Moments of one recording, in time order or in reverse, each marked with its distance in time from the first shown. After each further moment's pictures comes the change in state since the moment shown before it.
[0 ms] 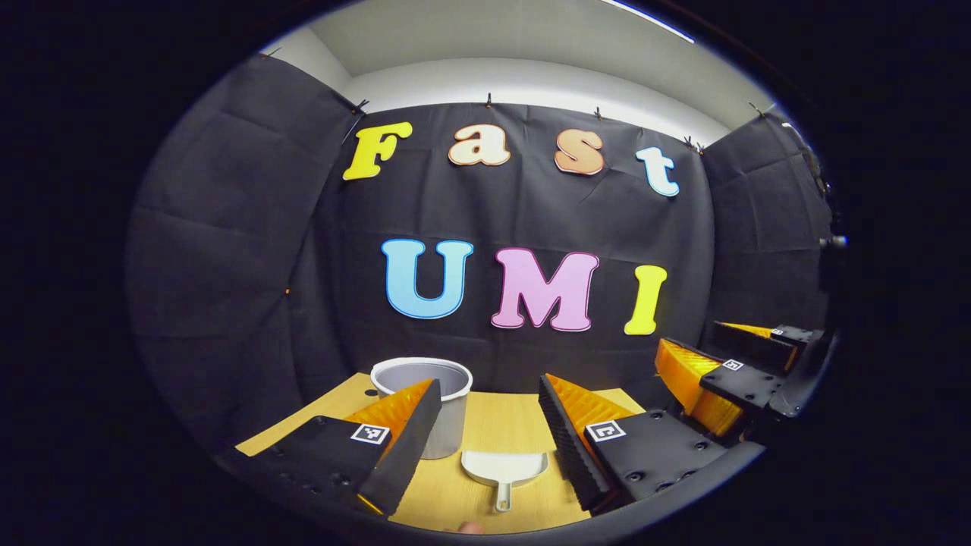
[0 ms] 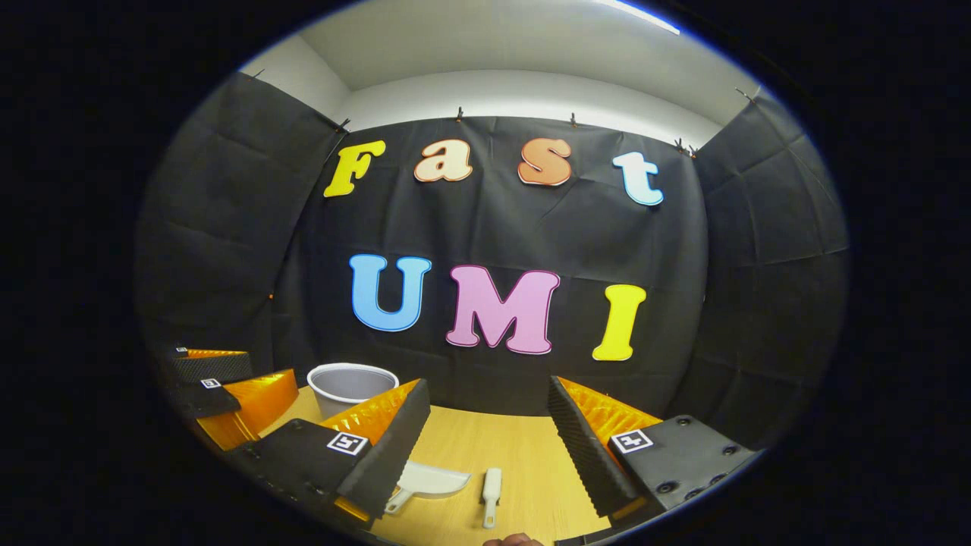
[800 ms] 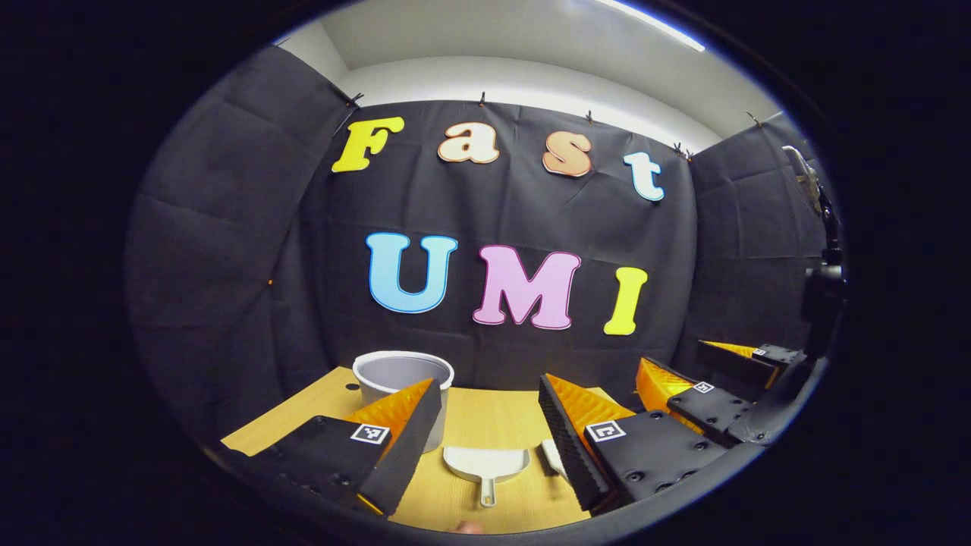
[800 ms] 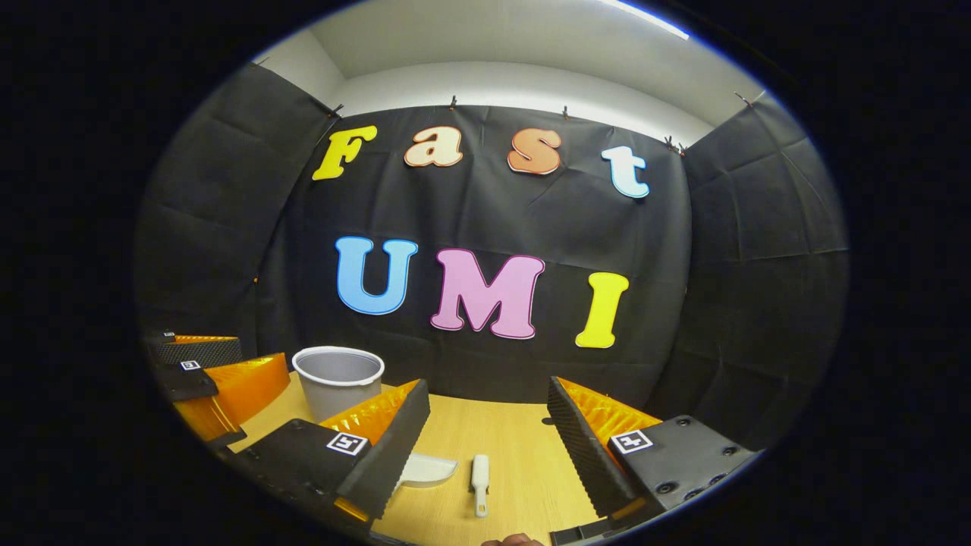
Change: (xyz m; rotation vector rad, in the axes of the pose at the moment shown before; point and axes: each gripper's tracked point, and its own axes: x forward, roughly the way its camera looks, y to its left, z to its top) left arm 0.006 -0.002 -0.016 -0.007 0.026 -0.066; right arm -0.012 0.006 -0.031 -0.011 0.082 -0.042
